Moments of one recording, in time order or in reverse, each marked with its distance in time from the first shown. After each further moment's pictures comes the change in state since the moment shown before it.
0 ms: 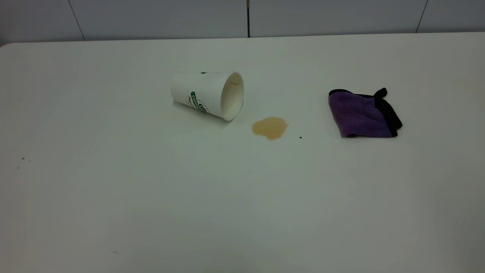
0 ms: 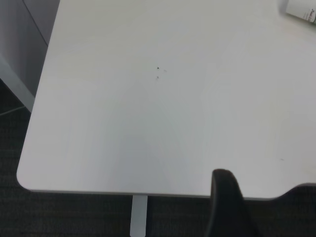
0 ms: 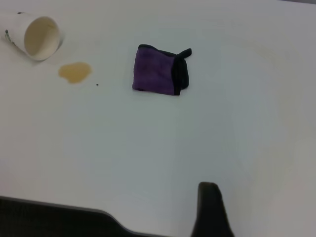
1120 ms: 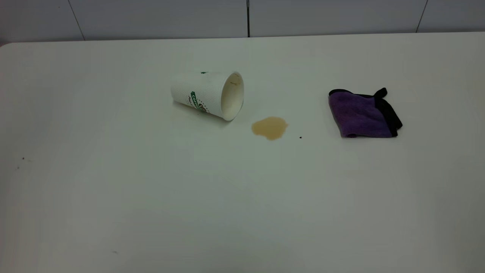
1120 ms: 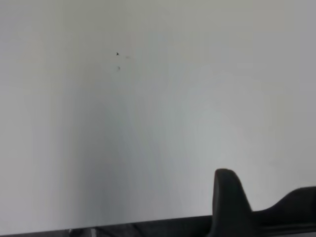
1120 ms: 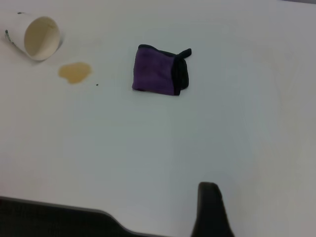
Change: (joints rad) left arm 0.000 1.057 -0.165 -0.120 -0.506 0.153; right arm 0.000 0.000 0.000 0.000 0.000 0.000
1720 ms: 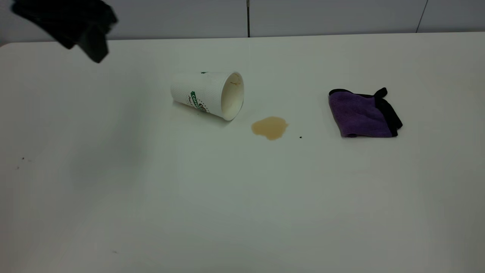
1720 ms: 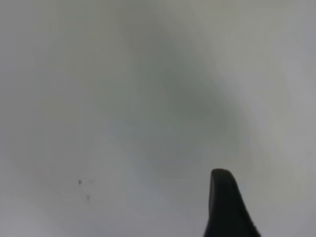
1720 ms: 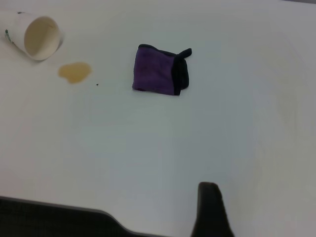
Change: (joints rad) left arm -0.438 0.756 -0.498 0.334 -0.070 -0.200; right arm 0.000 0.000 0.000 0.000 0.000 0.000
